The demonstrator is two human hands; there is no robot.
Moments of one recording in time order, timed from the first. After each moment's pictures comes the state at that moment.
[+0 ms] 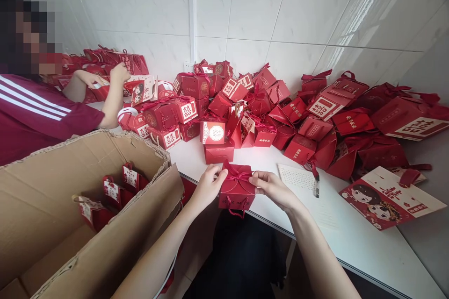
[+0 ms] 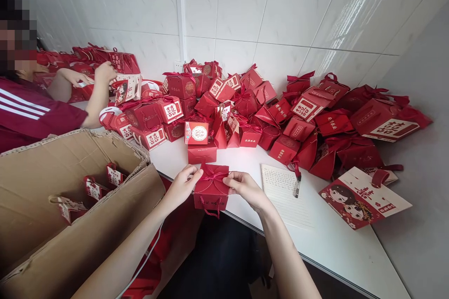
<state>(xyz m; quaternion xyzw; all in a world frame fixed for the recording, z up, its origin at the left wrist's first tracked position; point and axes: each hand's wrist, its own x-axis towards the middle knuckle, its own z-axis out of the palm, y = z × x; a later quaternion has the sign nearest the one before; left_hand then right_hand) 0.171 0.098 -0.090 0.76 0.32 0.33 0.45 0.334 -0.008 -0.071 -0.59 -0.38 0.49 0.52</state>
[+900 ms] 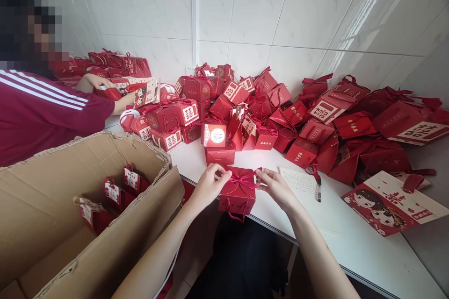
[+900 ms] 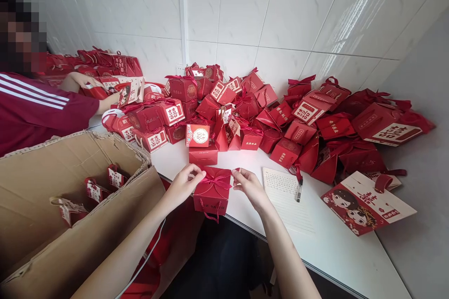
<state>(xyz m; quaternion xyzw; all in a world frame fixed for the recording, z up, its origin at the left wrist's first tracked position) 0.168 0.100 -0.081 0.77 0.31 0.31 0.46 0.350 0.002 -0.087 -0.61 -0.37 0.41 0.57</state>
